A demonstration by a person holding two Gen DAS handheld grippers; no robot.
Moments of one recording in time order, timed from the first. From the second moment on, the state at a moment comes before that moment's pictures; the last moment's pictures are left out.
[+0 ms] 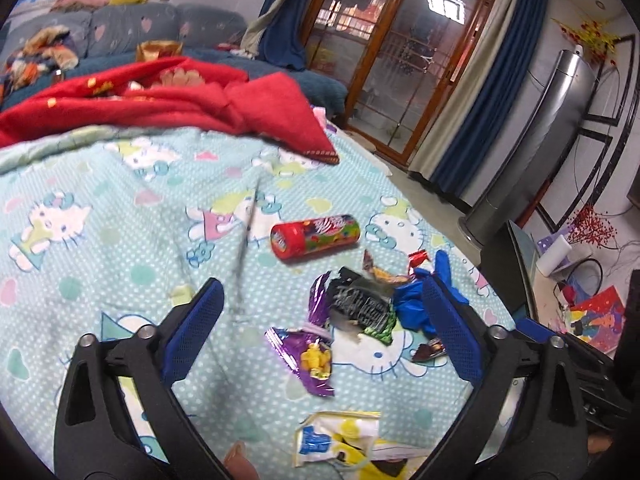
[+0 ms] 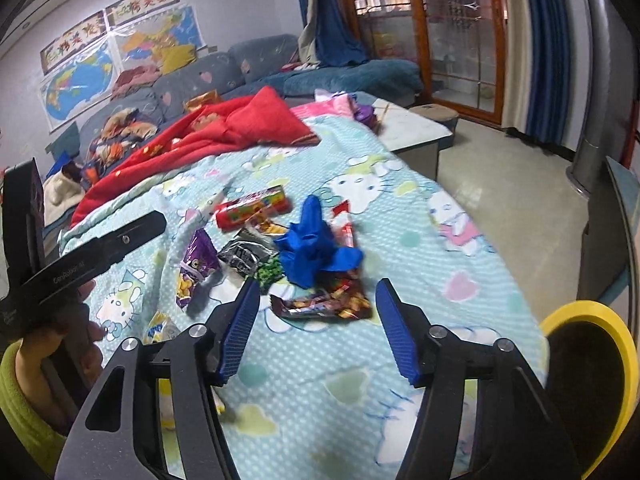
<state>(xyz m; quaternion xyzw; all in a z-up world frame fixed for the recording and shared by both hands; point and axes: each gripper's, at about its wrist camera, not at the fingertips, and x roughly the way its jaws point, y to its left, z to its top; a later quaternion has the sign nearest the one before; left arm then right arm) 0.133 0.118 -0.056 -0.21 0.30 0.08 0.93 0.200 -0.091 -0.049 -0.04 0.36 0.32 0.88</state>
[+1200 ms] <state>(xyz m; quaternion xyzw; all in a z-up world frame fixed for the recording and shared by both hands) 0.134 0.116 -0.056 -0.22 0.28 0.04 0.93 0.218 -0.073 -0.054 -0.01 0.36 0.33 0.87</state>
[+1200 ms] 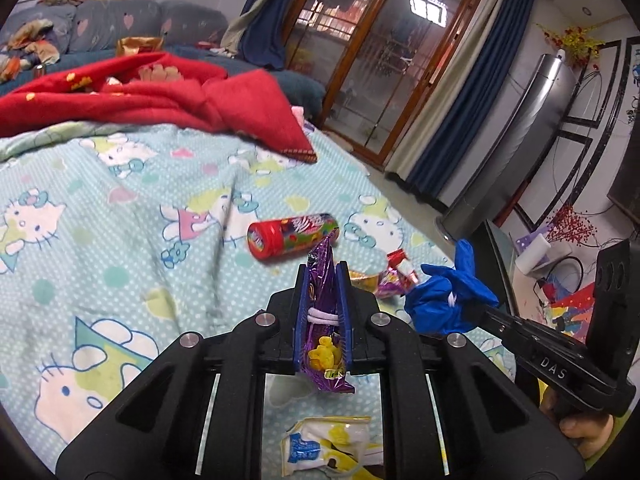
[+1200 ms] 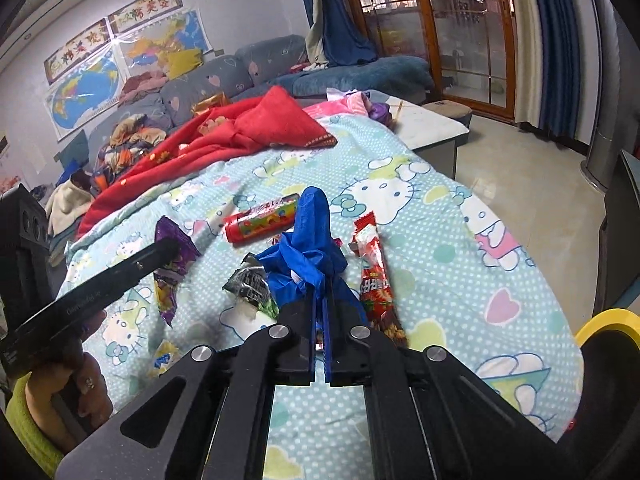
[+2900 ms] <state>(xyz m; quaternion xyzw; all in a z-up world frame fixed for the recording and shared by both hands) 0.115 -0.044 -0.006 -0.09 0.26 -0.12 0.95 0.181 -0.238 -0.007 0.09 0.31 0.22 0.92</state>
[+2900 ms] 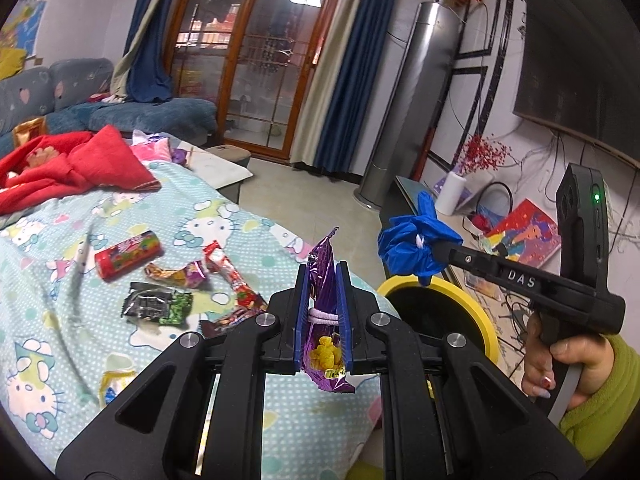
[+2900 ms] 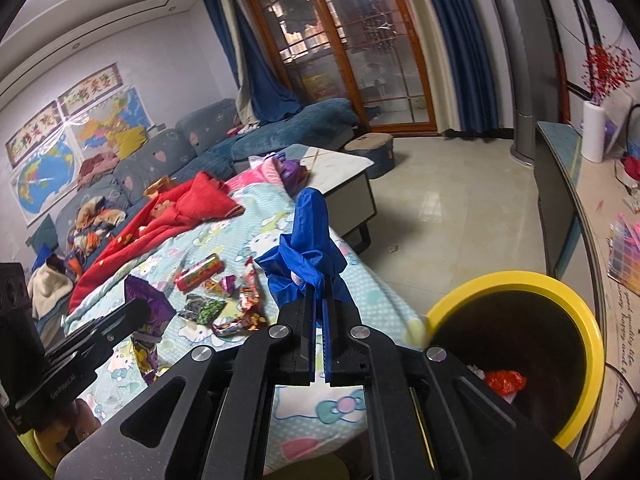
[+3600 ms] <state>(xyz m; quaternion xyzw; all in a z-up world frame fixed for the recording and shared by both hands) 0.125 -0.113 -0.016 -0.05 0.28 -0.19 0.94 0.179 -0.310 -0.023 0.13 0.31 0.15 0.93</state>
